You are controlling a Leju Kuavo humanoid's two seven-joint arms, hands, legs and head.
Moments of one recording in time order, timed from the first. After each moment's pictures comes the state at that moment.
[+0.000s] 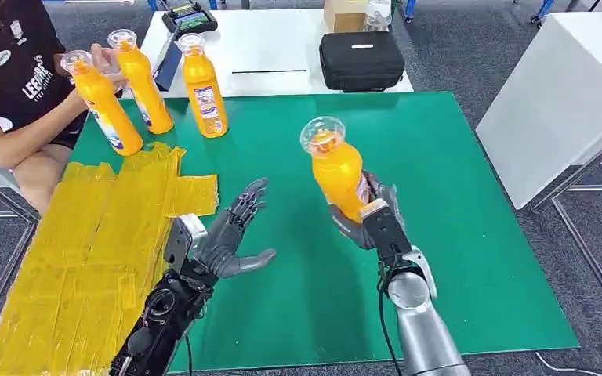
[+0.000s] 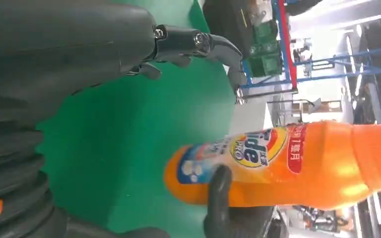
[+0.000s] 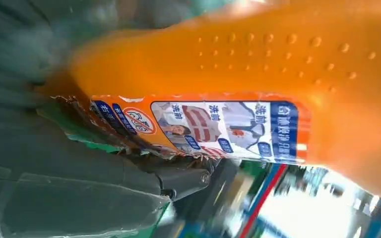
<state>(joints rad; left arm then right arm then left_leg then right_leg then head) -0.22 -0.15 -0.27 -1.28 -0.07 -0.30 -0.35 -0.28 0.17 0.18 -1.20 0.40 -0.19 -0.38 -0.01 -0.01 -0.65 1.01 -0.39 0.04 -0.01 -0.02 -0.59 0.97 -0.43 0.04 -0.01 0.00</state>
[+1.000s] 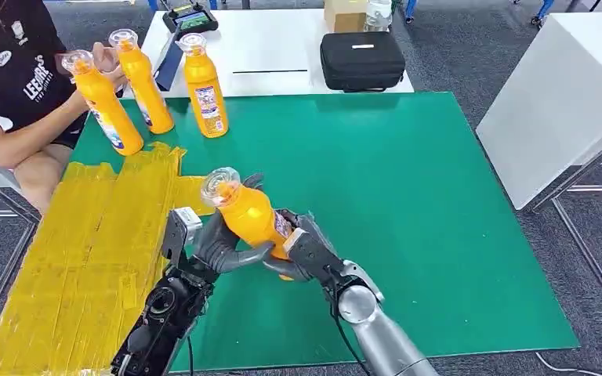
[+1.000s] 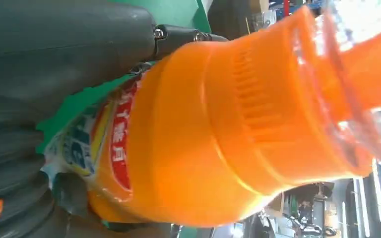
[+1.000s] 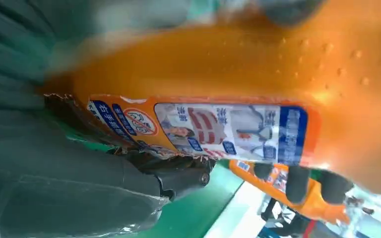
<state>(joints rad) -0.23 -0.15 -0.28 -1.28 0.00 -0.27 -0.32 -0.32 0.19 0.47 -1.01 0.34 -0.10 -0.37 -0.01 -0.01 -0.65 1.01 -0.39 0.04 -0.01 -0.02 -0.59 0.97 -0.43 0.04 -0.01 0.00</state>
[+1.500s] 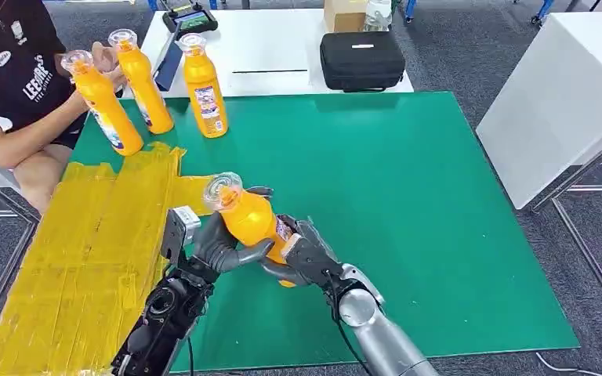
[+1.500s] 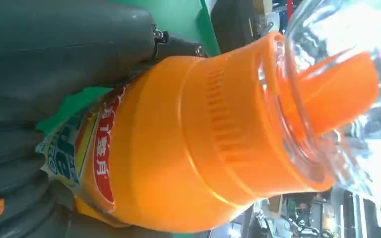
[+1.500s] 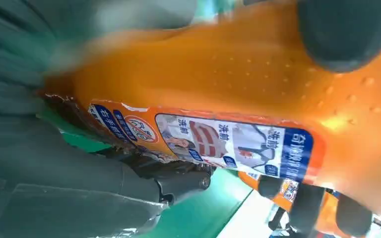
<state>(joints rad) -0.23 -0.15 -0.28 -1.27 0.02 -0.25 -0.32 -0.31 0.17 0.49 -1.00 0.34 -0.10 -0.36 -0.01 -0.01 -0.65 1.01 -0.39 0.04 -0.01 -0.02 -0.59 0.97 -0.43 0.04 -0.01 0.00</state>
